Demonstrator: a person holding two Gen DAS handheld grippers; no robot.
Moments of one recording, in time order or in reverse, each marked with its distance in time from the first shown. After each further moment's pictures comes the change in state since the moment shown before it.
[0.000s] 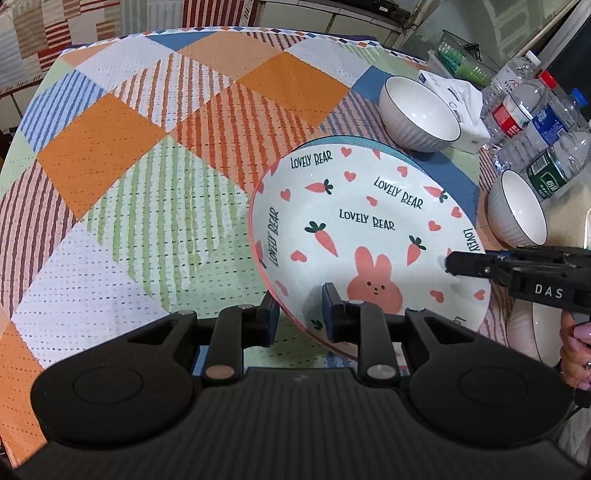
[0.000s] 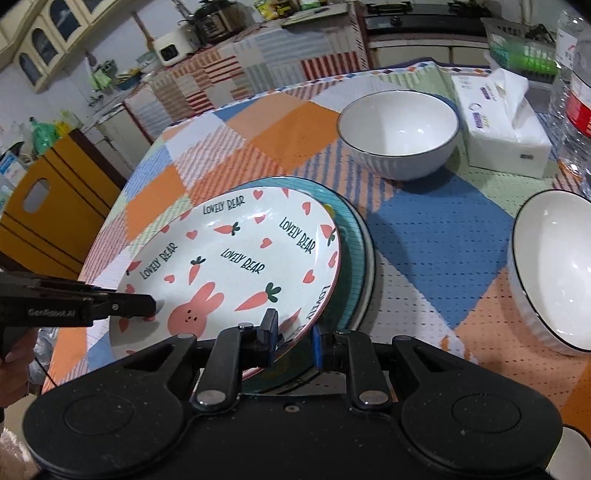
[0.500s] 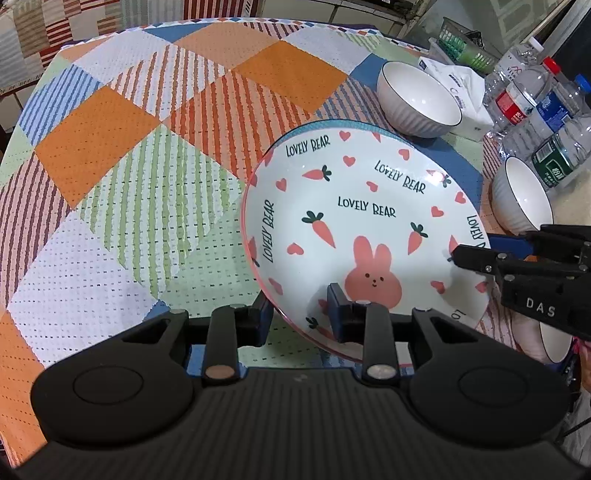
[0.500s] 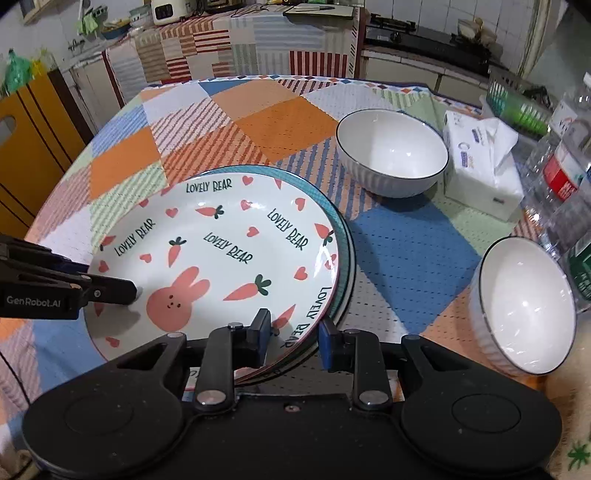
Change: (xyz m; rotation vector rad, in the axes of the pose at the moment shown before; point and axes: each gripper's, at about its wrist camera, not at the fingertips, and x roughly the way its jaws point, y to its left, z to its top) left arm 0.010 -0.008 -0.007 0.009 0.027 0.024; right arm -0.004 0.044 0.004 -0.190 0.051 -0.251
